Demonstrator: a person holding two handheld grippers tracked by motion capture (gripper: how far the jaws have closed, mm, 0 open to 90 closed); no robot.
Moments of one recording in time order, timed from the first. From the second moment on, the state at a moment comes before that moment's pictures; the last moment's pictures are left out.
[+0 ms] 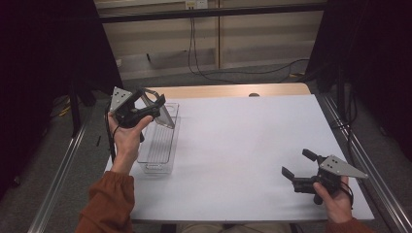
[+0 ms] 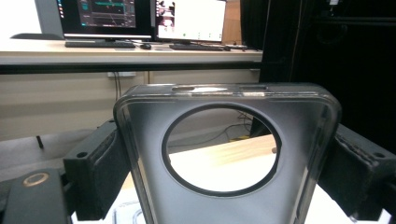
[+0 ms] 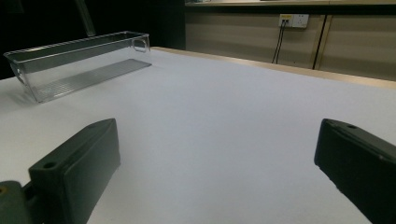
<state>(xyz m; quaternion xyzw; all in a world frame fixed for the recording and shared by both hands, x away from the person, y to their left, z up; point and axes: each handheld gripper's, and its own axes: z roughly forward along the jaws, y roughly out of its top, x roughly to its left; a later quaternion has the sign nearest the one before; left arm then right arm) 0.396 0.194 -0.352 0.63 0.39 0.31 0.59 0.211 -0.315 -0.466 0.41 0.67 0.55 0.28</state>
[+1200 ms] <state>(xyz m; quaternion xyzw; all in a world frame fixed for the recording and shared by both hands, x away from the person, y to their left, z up) 0.441 0.190 -0.365 0.64 0.40 0.35 0.56 0.211 -0.314 -0.467 0.41 0.67 0.55 0.28</state>
